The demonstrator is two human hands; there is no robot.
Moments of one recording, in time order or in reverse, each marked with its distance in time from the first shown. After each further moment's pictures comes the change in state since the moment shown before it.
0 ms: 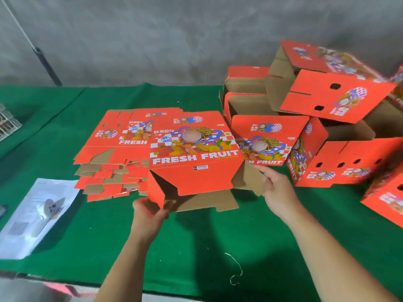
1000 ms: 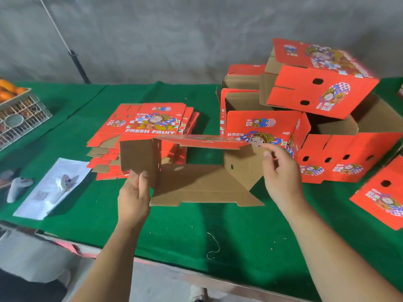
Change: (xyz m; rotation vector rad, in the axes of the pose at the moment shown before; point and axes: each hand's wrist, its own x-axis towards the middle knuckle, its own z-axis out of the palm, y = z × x) left_hand -0.086 0.044 0.020 0.282 0.413 0.417; right_hand -0.032 0.001 -0.071 0.052 0.274 -0.333
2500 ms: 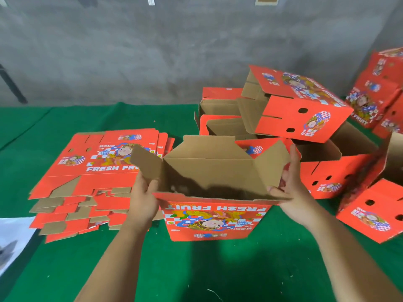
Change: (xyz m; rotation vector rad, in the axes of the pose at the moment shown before) left_hand 0.141 0.030 0.087 -0.678 -0.359 -0.124; right_hand 0.068 0.013 0.001 0.180 -0.233 0.309
